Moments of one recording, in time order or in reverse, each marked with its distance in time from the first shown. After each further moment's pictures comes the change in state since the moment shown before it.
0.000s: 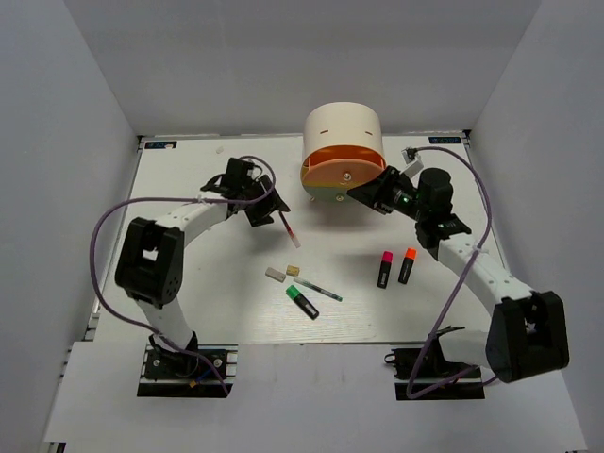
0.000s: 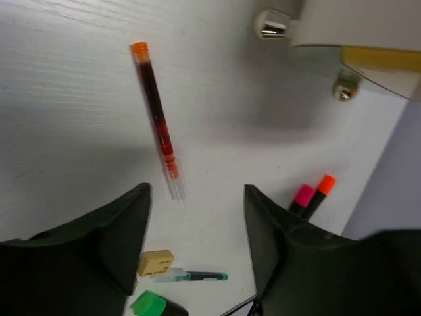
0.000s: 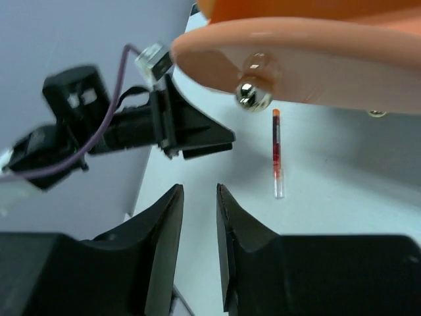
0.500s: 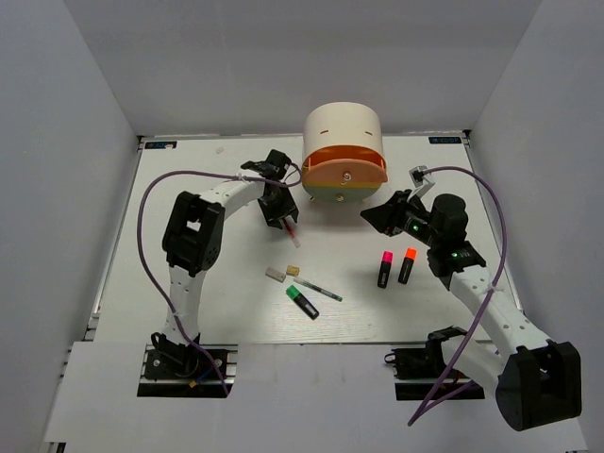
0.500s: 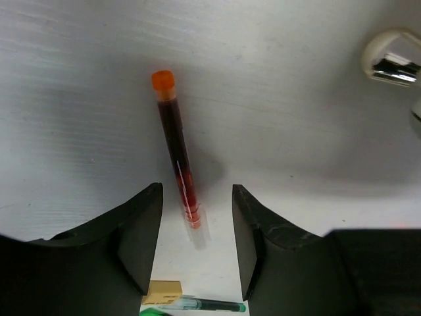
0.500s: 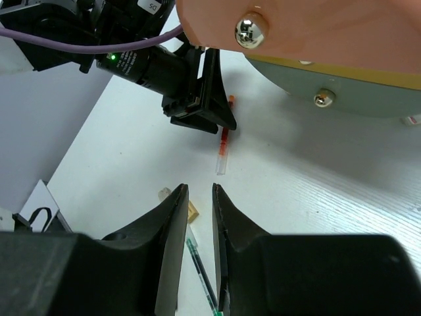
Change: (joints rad) left arm -0.113 0.402 0.486 -0.452 -0.217 0.006; right arm -0.021 -0.275 -0.188 -0.063 0.007 -0.352
